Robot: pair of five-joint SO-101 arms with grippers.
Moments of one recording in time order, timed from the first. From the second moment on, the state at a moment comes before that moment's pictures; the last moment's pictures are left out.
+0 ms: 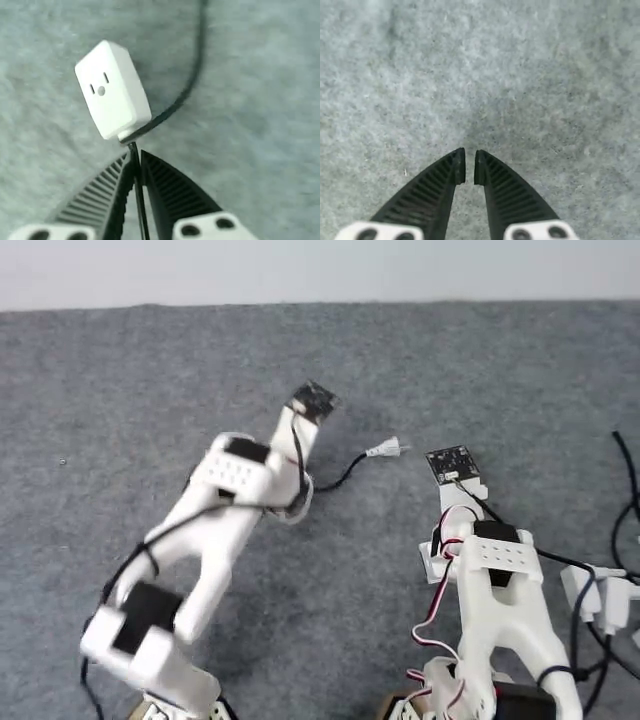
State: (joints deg) left arm 18.4 3.2 25.2 58.2 -7.6; right arm 5.8 -23.8 59.1 49.9 20.4
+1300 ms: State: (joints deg) left arm 16.5 -3.4 43.5 39.0 3.2; right arm 6.0 -23.8 59.1 49.9 20.4
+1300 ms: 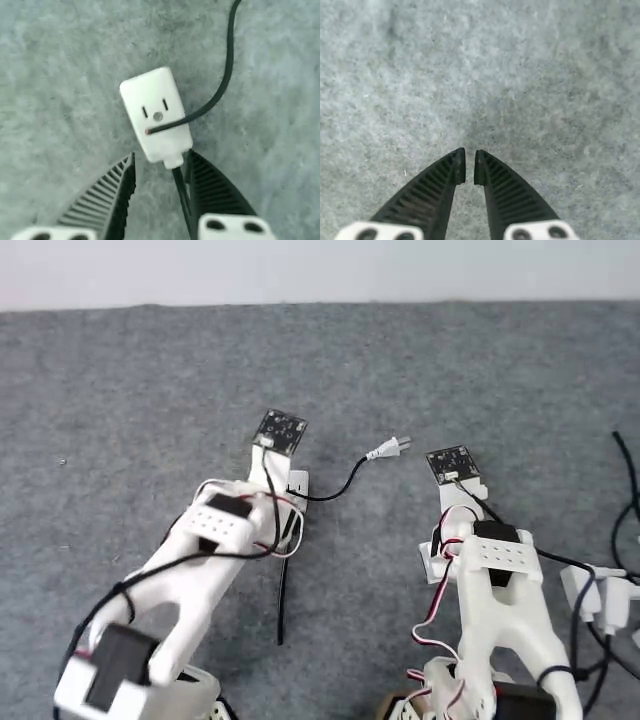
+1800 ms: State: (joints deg) left arm 21.3 5.9 32.6 40.9 3.2; right arm 6.0 -23.8 59.1 49.9 20.4
